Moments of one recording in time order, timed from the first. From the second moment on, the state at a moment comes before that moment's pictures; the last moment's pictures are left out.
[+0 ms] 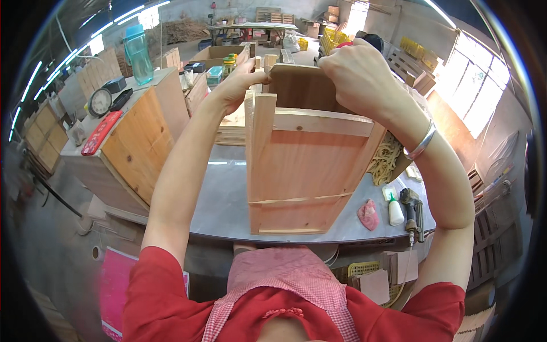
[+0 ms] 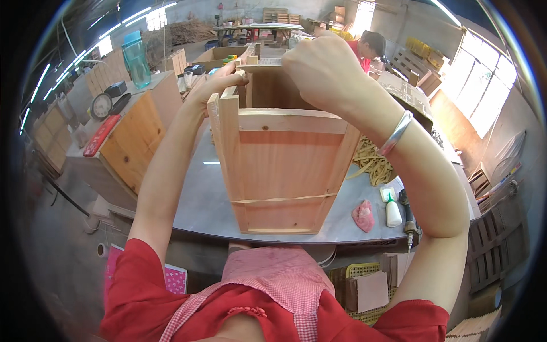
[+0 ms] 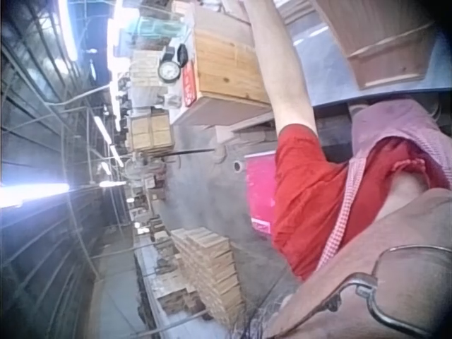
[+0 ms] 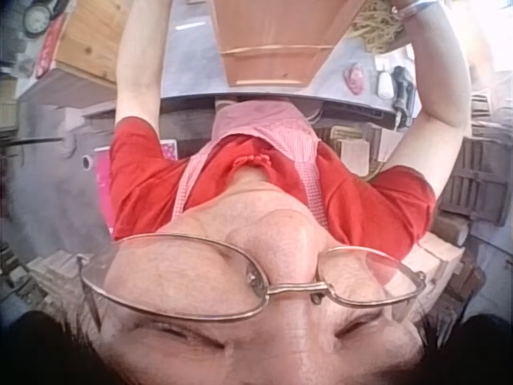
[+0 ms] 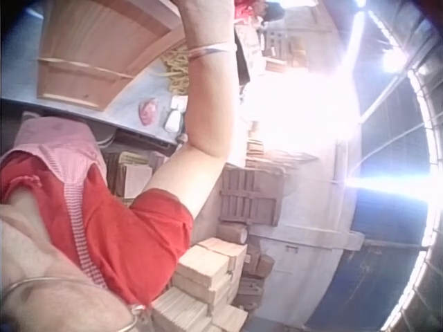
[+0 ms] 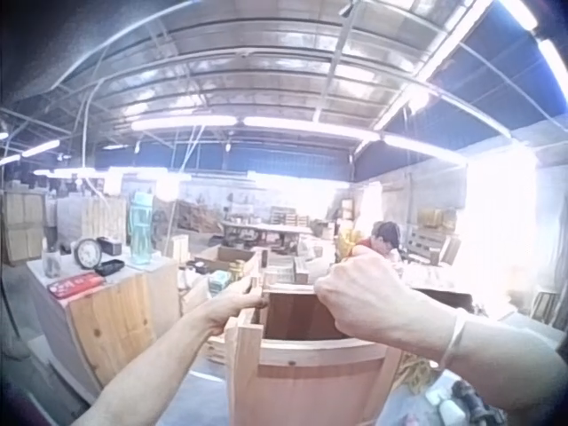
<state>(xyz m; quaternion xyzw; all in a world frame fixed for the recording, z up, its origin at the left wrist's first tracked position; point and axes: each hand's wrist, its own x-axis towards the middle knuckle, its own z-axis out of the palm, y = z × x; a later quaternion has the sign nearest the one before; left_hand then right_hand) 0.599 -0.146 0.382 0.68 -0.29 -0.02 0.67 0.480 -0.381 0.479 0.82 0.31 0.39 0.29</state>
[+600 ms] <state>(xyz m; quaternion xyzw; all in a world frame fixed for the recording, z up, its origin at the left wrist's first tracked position) 0.587 -0.148 0.389 0.71 -0.32 -0.03 0.63 0.471 -0.398 0.475 0.87 0.34 0.32 0.16</state>
